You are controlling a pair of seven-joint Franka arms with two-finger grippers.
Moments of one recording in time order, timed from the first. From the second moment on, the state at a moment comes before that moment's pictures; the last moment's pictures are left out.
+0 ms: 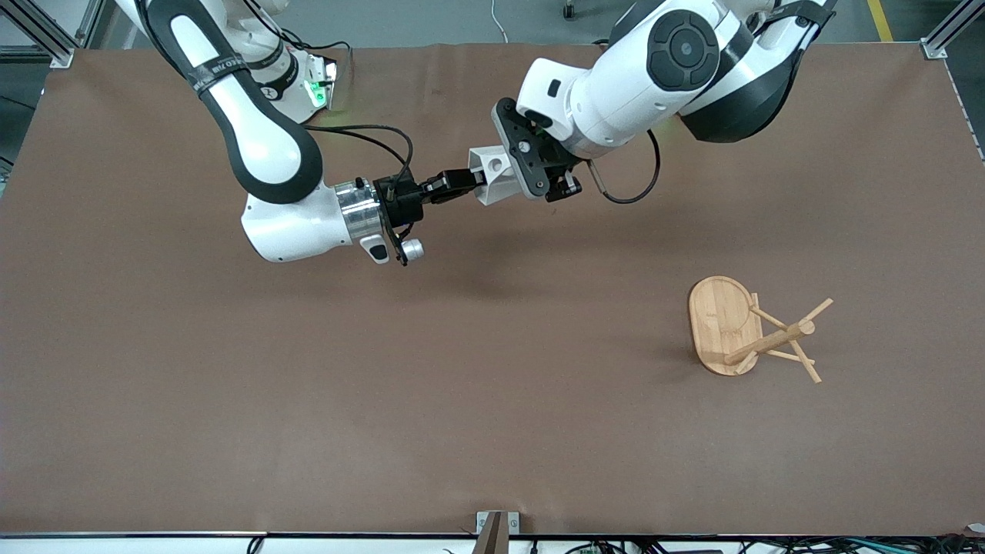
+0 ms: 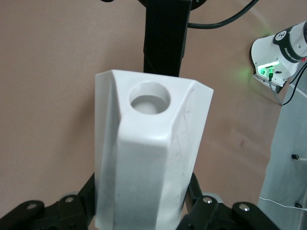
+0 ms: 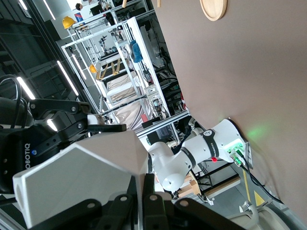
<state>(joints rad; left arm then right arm) -0.08 0.29 -0.68 -1.51 -0.27 1.78 0.42 0.05 0.35 0.49 -1.87 1.43 1.86 -0.20</state>
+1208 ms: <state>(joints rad) -0.04 0.23 -0.24 -1.65 -0.22 1.78 0.38 -0.10 0.28 0.16 -1.74 0.66 1.64 0.11</state>
